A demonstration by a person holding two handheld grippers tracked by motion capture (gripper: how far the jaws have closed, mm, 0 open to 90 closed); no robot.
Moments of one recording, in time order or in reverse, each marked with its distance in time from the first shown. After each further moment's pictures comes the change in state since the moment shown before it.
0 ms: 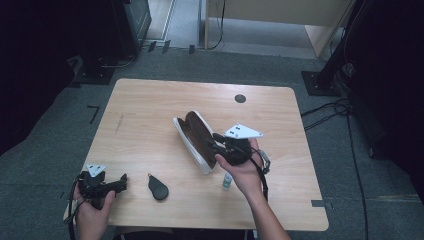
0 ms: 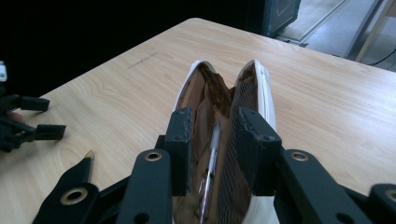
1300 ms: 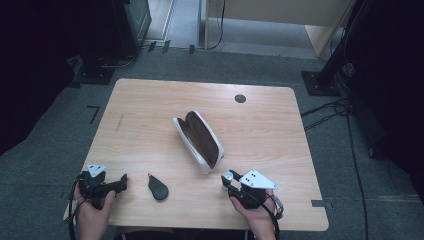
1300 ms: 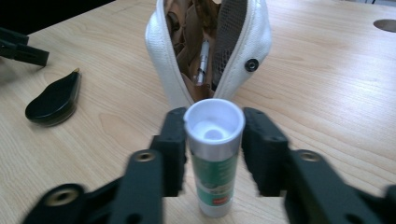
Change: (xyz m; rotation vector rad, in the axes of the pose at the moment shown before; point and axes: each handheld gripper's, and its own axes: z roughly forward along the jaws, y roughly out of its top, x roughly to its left) left arm 0.000 0.000 0.000 0.001 -0.005 0.008; right arm 0.016 -0.115 -0.039 -0.002 -0.102 0.011
